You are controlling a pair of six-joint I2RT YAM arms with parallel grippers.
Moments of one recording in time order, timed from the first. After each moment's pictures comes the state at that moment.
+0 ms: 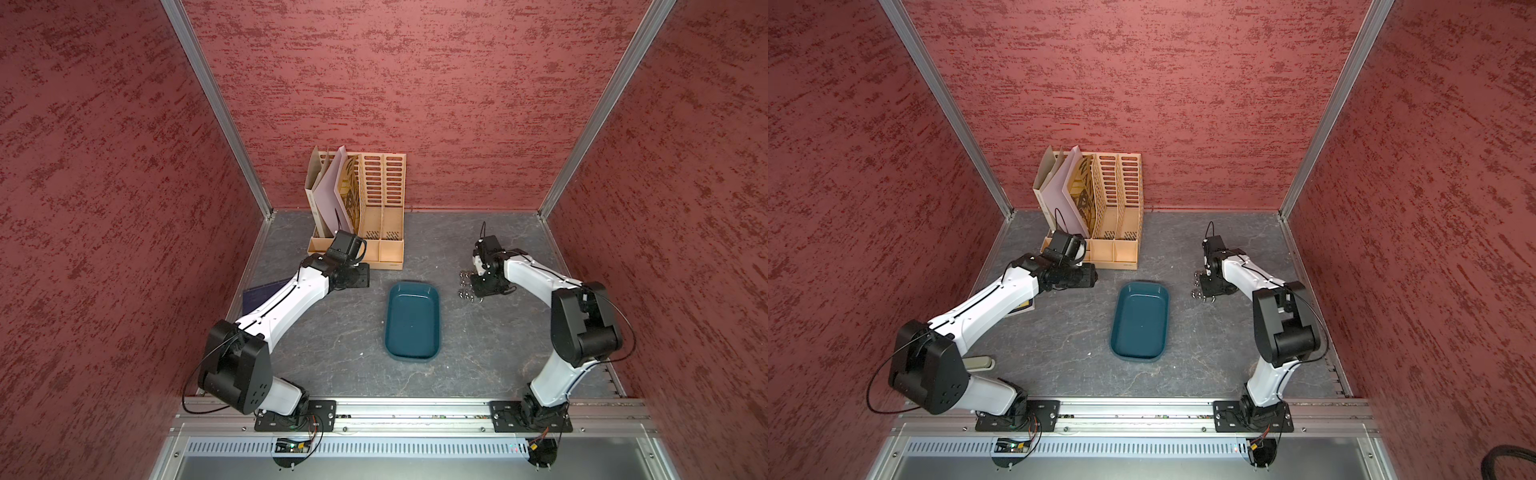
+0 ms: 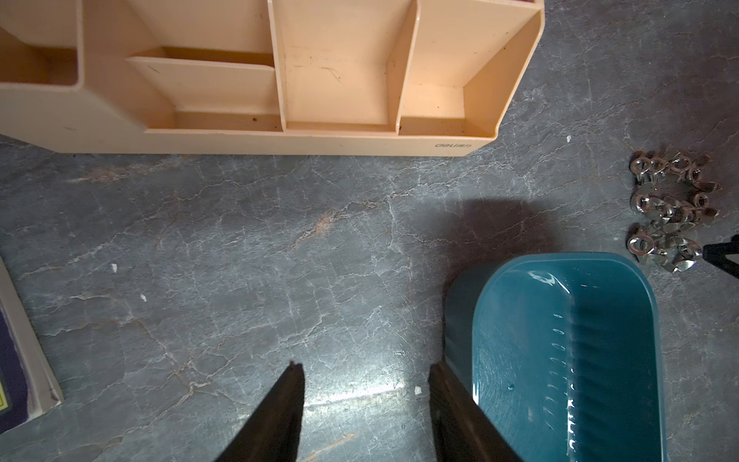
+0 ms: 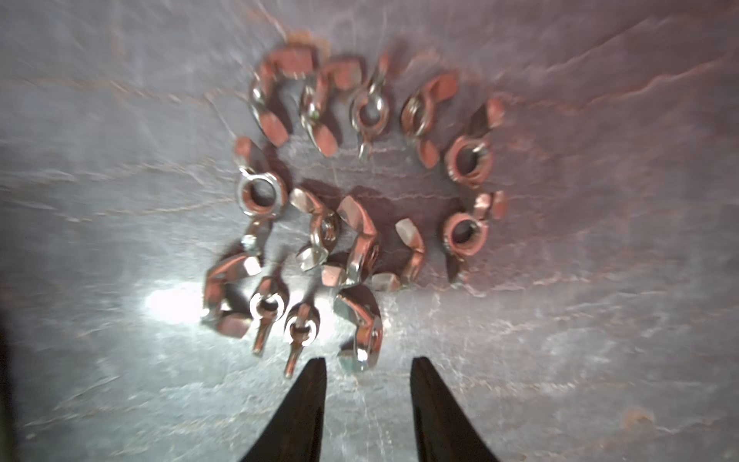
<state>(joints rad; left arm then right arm) -0.42 1.46 1.14 -0.70 0.00 -0.38 0.21 1.72 1.17 -0.76 0.07 0.07</state>
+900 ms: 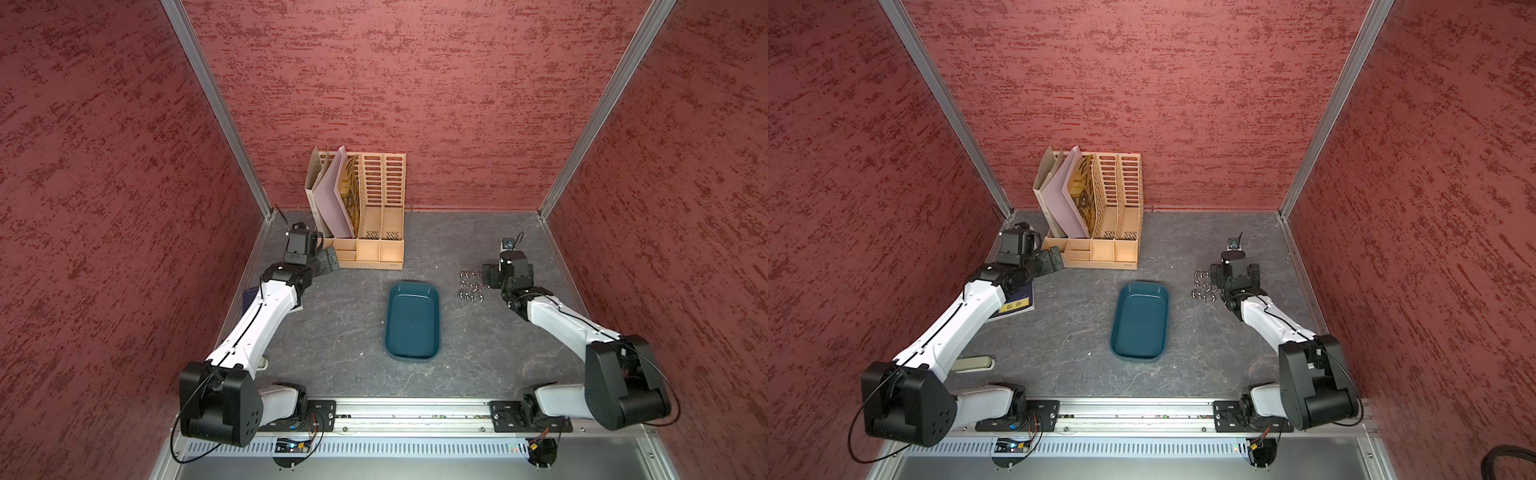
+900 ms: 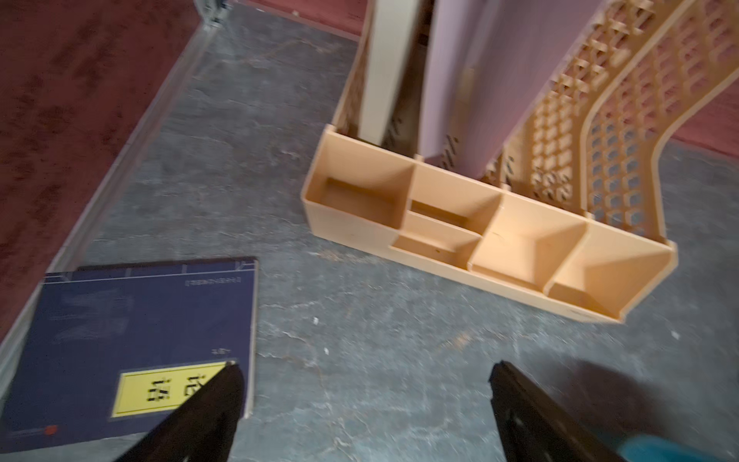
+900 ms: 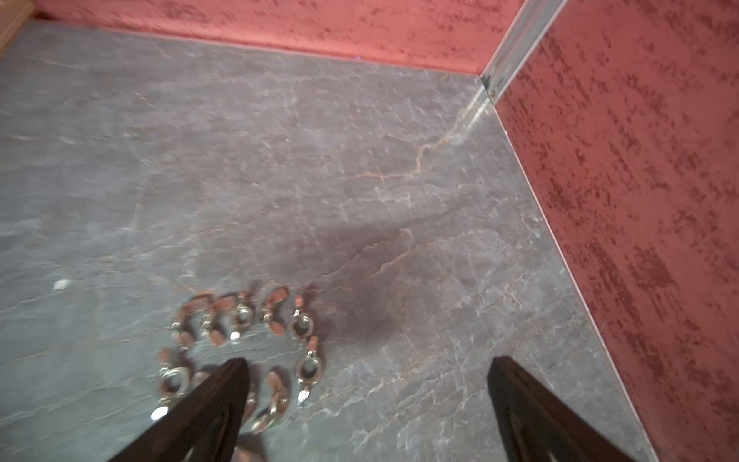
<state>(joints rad) -0.12 1.27 0.99 -0.49 -0.22 -0.36 0.17 1.39 0.65 0.13 0.38 0.05</state>
